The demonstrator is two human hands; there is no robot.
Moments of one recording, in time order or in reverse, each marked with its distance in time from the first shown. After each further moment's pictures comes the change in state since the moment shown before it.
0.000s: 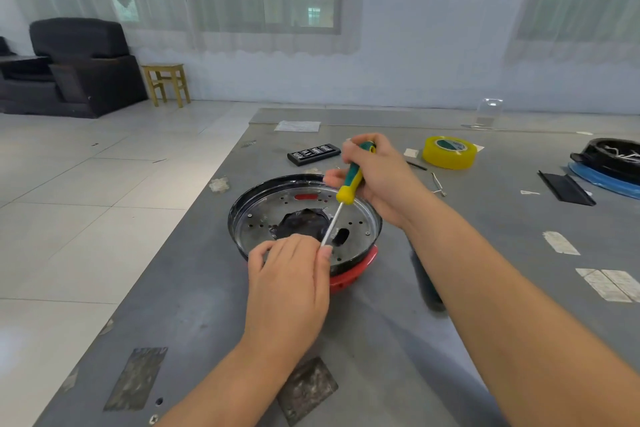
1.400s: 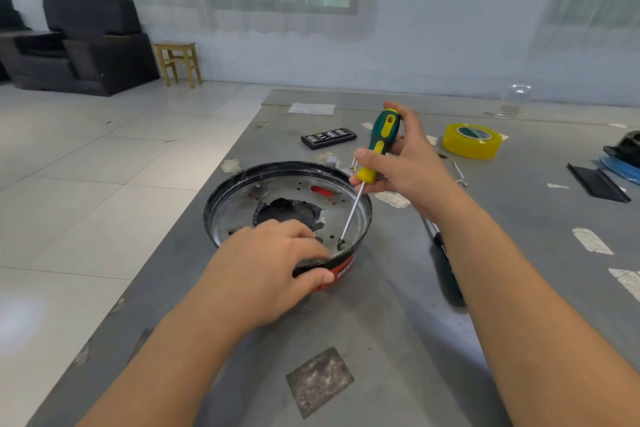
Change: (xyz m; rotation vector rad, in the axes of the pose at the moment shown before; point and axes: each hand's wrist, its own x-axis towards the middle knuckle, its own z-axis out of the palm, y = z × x) left_hand 0.032 -0.031 -0.062 0.289 -0.606 0.147; right_hand 0.003 0.014 -0.024 -0.356 -0.094 -0.216
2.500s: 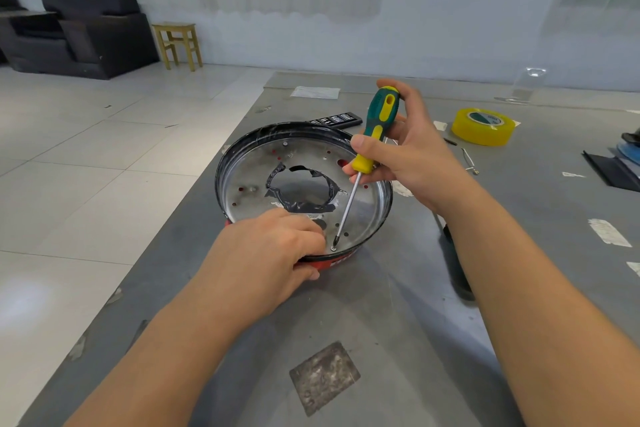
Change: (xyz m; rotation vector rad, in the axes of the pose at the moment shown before) left_hand 0.004 -0.012 0.014 0.105 0.113 0.093; right_hand -0.005 -0.003 0.011 0.035 -0.109 -0.082
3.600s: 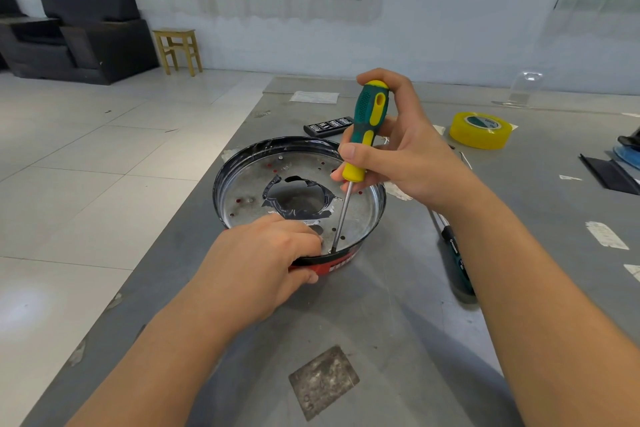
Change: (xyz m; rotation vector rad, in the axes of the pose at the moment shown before) left_hand -0.001 -0.005 0.002 -0.035 -0.012 0.008; right_hand -0.014 -0.028 0.006 -0.072 -0.163 -0.083
